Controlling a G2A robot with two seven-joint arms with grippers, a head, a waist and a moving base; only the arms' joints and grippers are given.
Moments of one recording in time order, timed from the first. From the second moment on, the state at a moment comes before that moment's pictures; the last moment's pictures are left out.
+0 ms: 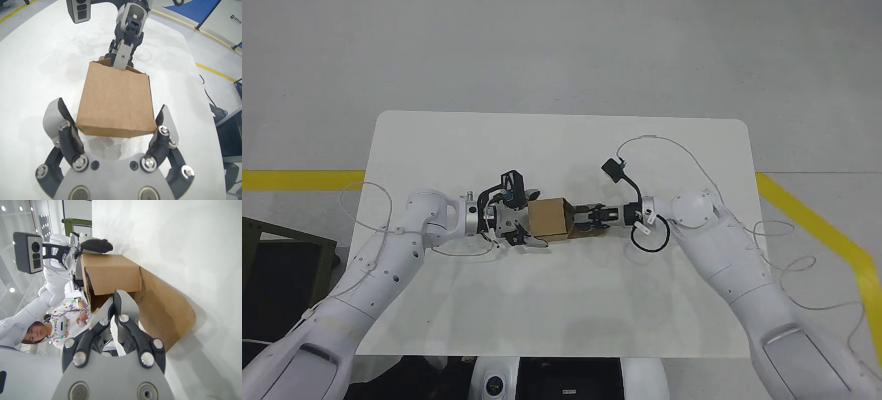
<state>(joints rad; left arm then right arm) 0.81 -0.98 -0.83 -1.22 1.04 -1.01 -0.04 -0.71 -1.27 0.87 -0.93 0.21 -0.40 1.13</state>
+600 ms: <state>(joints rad) 0.81 -0.98 -0.81 -1.23 1.03 -1.01 -0.05 -0.70 -1.31 0.80 -0.90 0.26 -0.43 1.12</state>
